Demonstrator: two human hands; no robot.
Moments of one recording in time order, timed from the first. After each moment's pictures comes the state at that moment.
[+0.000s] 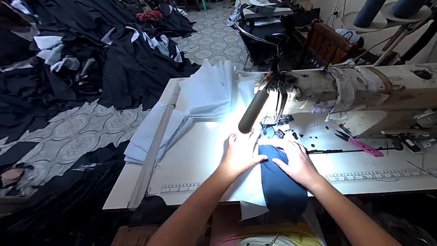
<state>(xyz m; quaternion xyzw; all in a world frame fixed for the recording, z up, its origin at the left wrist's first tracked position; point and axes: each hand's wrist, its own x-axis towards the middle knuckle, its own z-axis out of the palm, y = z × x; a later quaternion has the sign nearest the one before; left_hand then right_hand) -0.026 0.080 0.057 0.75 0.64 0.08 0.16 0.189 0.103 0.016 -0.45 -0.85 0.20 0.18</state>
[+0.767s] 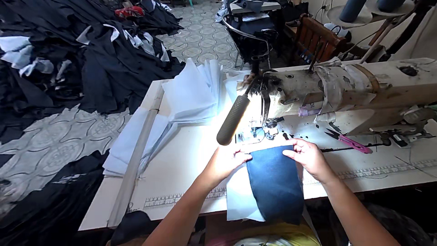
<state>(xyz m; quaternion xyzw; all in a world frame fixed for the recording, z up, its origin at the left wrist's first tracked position) -0.046 0.074 0.044 0.70 0.56 0.33 0.30 0.221 0.117 0.037 -0.43 -0.63 0.50 0.41</state>
